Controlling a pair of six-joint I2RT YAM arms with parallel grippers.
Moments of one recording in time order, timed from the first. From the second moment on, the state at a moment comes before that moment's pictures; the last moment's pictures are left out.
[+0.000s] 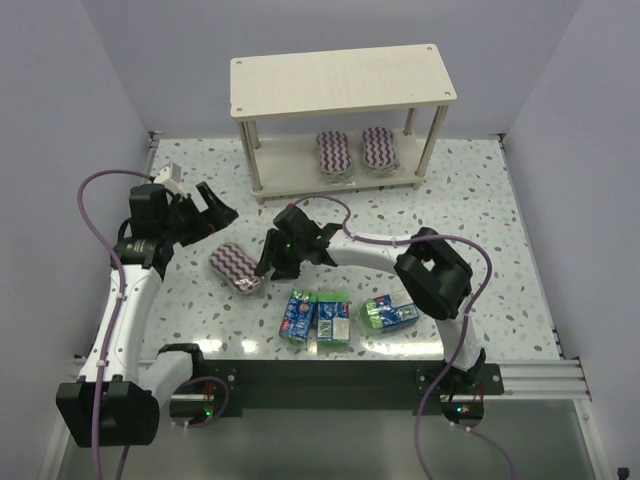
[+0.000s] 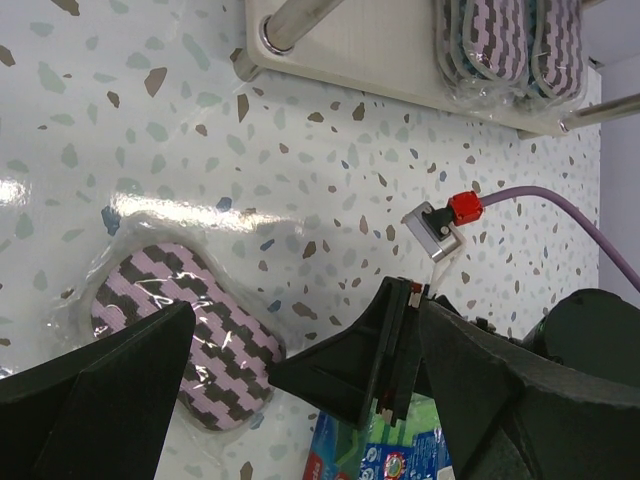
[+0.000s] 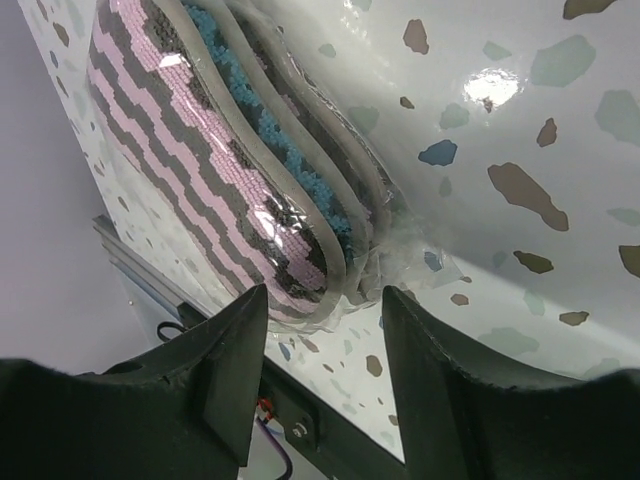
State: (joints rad) left arm 0.05 1.00 0.92 -0.51 0.33 -0.51; right arm 0.94 2.04 1.43 -0.23 -0.19 1.10
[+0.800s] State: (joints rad) left arm 0.05 1.01 0.92 -0.51 0.33 -0.51; right arm 0.88 2.01 1.32 -0.10 -0.28 1.13
